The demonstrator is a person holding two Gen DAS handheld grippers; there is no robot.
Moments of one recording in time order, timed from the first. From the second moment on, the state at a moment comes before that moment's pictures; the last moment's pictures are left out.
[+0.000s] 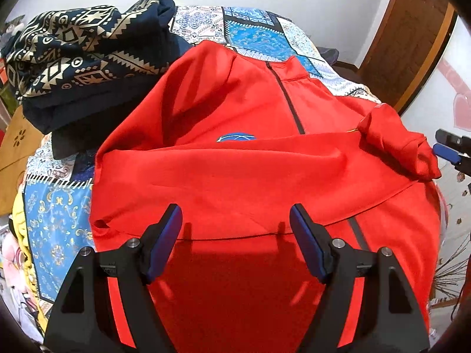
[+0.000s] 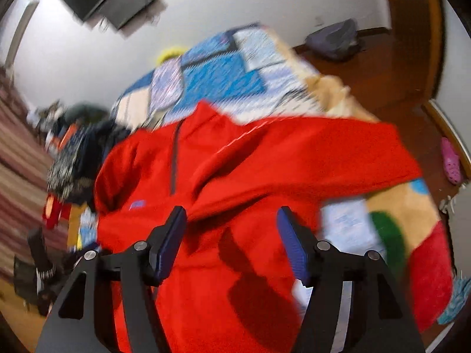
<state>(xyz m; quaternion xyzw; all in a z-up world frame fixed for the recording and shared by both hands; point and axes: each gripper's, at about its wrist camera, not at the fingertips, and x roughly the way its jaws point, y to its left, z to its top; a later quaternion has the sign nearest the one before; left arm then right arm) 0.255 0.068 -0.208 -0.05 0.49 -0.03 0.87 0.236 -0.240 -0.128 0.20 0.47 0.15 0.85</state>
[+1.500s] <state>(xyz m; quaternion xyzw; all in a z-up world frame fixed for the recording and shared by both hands) 0.208 0.128 -0.152 -0.10 0.41 0.00 0.90 0.234 -0.076 0.009 0.12 0.34 0.32 0.87</state>
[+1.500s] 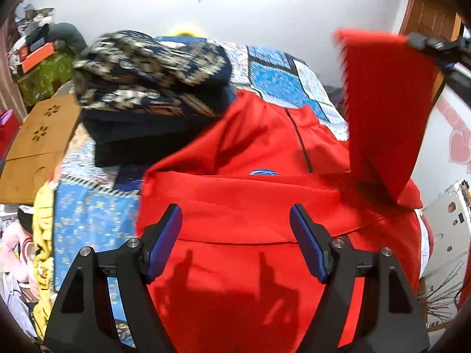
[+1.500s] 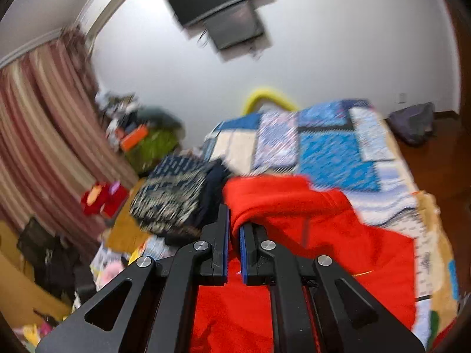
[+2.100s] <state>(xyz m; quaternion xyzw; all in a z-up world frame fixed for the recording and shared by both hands) 0.165 0.178 -0.192 -0.15 0.46 0.03 0.87 0.173 0.029 -0.168 -0.04 0.60 0.39 0.70</state>
